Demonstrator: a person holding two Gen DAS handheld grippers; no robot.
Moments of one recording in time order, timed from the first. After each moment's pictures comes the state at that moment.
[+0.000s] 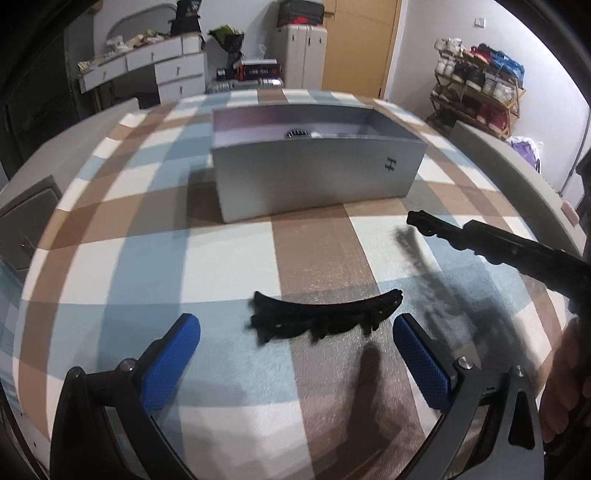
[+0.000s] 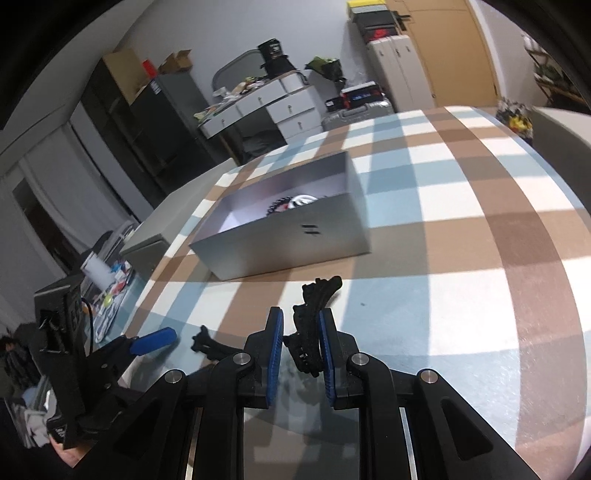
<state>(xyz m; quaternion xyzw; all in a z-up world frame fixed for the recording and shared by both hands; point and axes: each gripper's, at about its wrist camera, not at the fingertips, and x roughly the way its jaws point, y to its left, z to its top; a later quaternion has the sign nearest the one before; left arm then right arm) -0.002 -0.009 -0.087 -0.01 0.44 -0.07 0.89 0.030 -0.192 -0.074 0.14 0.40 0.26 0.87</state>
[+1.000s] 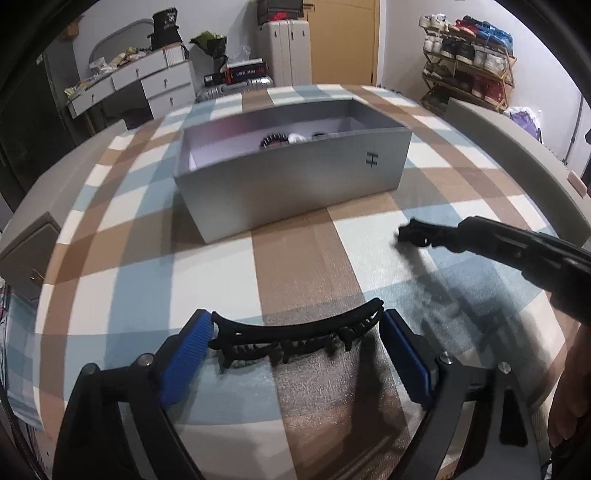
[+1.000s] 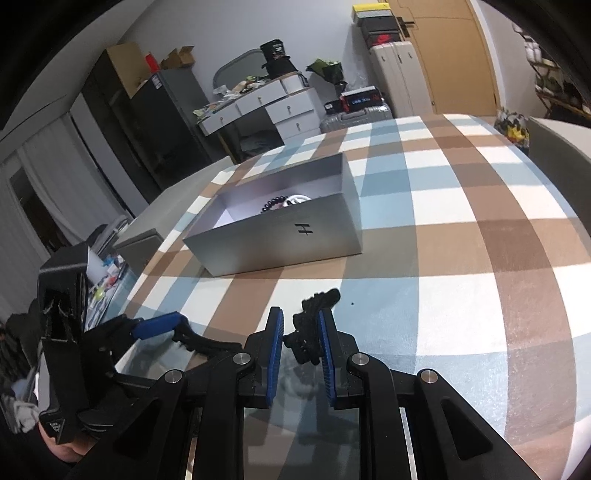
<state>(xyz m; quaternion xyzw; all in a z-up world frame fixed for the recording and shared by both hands) 0.003 -0.027 -0.077 0.06 0.44 -0.06 0.89 0.023 -0.187 -0.067 0.11 0.38 0.26 0.88</state>
